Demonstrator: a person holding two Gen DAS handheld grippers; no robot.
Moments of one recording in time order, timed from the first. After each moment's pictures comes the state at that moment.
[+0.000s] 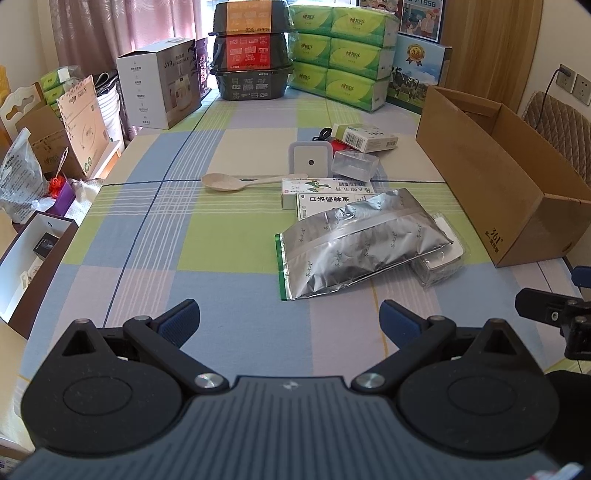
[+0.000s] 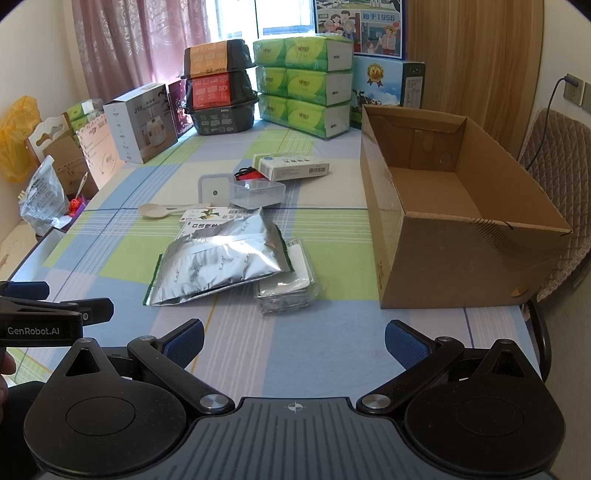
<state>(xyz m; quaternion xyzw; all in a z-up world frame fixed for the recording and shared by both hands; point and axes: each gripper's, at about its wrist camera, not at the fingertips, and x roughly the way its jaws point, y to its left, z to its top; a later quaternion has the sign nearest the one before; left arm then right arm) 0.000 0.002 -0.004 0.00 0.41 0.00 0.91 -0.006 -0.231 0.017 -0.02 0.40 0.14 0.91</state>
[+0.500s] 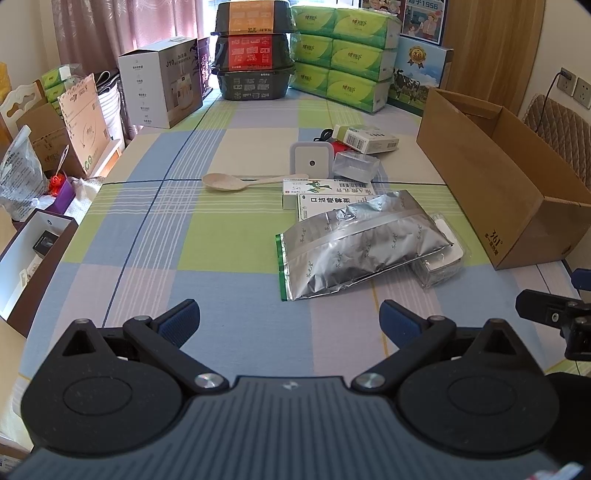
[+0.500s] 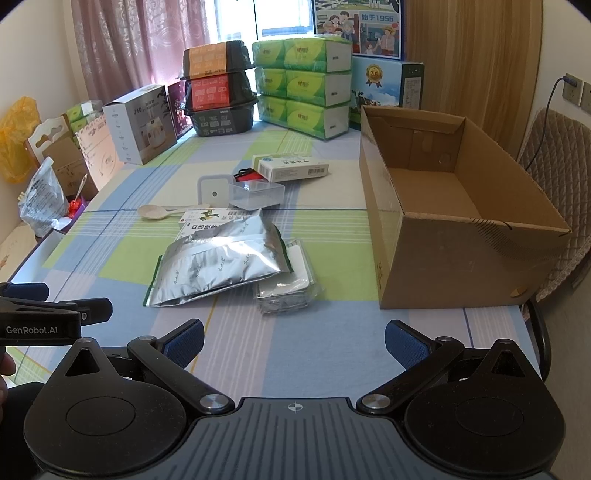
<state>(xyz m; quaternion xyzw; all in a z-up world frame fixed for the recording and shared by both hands) 0.001 0.004 -0.002 -0.01 0.41 0.00 0.91 -0.006 -0.232 0.017 -0.02 0.39 0.14 0.91</state>
